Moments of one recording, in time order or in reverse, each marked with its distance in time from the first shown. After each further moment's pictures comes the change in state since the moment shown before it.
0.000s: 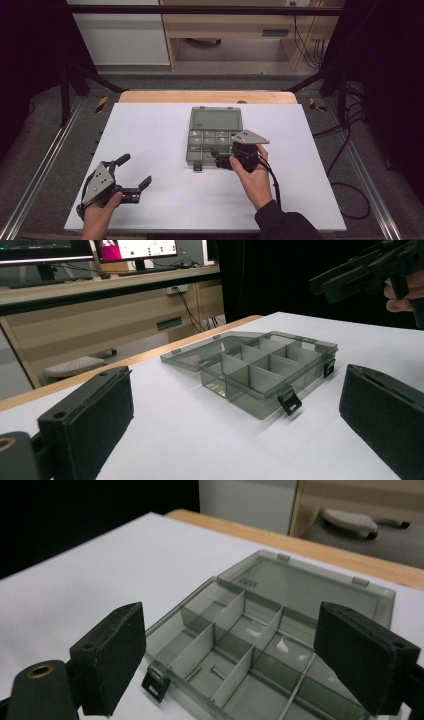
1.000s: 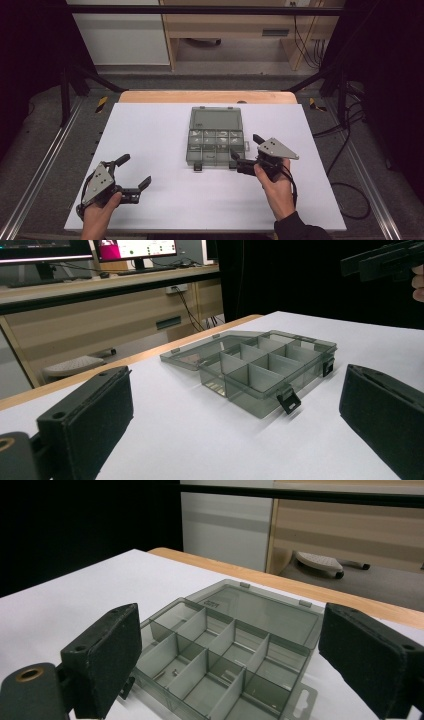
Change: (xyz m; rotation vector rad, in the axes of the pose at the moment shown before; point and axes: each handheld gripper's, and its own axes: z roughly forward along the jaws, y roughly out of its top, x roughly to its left) left arm 0.000 0.000 0.000 0.002 -0.003 -0.001; right arm -0.028 -0.020 -0.047 -0.160 -0.054 -0.024
